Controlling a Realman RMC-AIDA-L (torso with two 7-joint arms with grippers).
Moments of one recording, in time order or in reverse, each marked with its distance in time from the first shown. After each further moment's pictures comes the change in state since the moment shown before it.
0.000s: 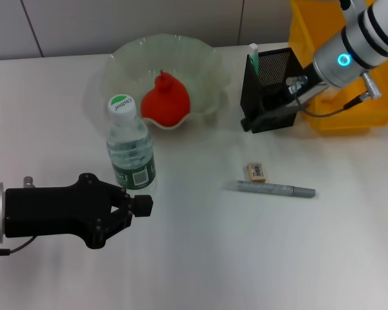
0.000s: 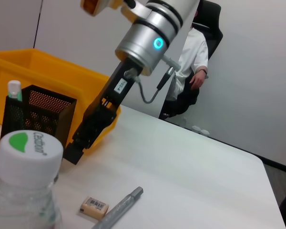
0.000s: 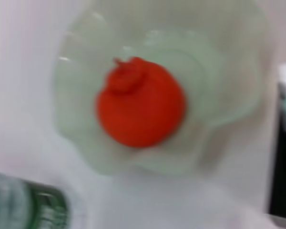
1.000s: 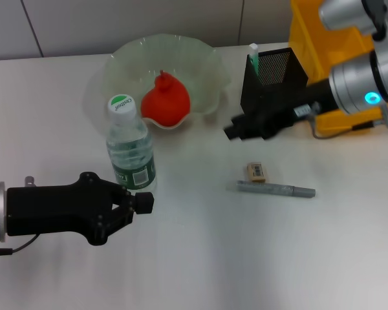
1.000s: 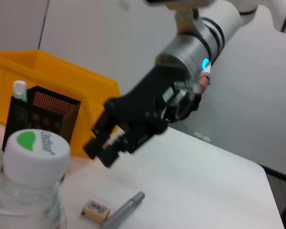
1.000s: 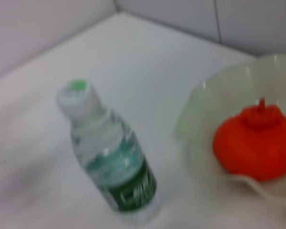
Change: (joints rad) left arm -0.006 -0.002 -0.005 -0.019 -0.008 -0.006 -0.010; right arm -0.319 0.115 -0.066 -0.414 0.312 -0.137 -0.552
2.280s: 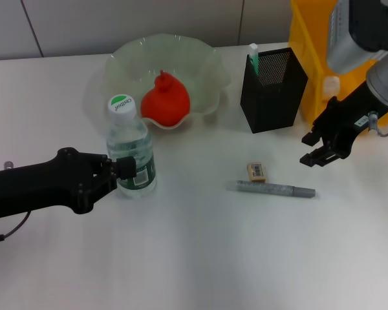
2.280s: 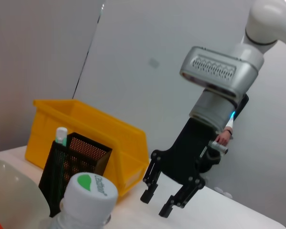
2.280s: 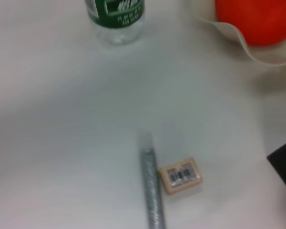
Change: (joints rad) left arm 0.006 0.001 -0.094 -0.076 -0.101 -0.002 0.017; right arm 0.123 -0.070 -0.054 -0.019 -0.432 -0.151 -0.197
